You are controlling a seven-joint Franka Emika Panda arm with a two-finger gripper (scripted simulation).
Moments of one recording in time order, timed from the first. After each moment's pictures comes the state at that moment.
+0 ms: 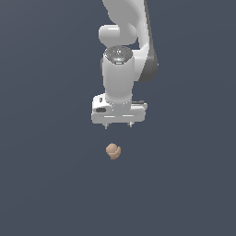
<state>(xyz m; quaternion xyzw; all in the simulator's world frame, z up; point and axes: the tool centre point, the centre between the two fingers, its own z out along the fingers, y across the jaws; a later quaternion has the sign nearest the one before) 0.014 0.002 0.192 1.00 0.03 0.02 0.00</state>
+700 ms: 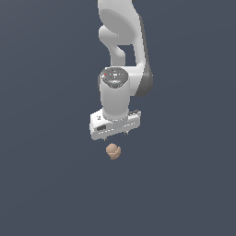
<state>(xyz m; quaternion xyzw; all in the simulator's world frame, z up) 0.037 -0.009 0.149 0.99 0.17 0.01 0.01</state>
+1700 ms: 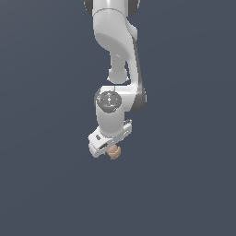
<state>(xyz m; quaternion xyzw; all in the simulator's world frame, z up) 0.058 -0.024 0.092 0.94 0.33 0.00 0.00</state>
